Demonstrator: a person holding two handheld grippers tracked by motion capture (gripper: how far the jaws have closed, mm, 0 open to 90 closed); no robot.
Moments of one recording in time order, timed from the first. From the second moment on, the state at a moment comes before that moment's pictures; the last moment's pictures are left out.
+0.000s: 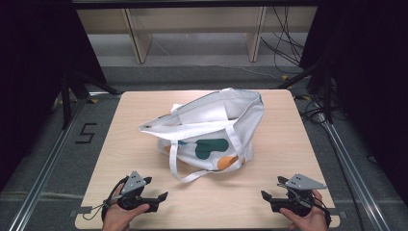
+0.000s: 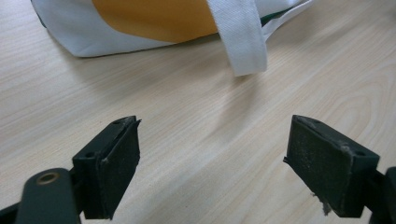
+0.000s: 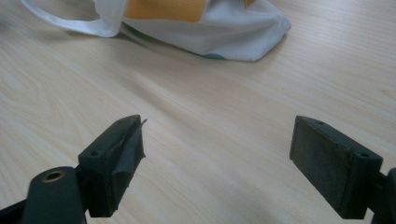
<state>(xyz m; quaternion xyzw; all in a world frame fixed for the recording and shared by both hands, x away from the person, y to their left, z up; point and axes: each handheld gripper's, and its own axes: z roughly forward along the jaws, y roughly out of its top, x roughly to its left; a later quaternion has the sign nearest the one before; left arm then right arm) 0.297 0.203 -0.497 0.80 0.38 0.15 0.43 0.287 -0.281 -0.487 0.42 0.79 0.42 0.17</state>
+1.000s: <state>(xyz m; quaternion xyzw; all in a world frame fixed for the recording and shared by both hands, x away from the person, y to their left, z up) 0.308 0.203 -0.468 0.78 0.38 0.13 0.47 0.317 -0.272 -0.439 0.37 0.79 0.44 0.21</state>
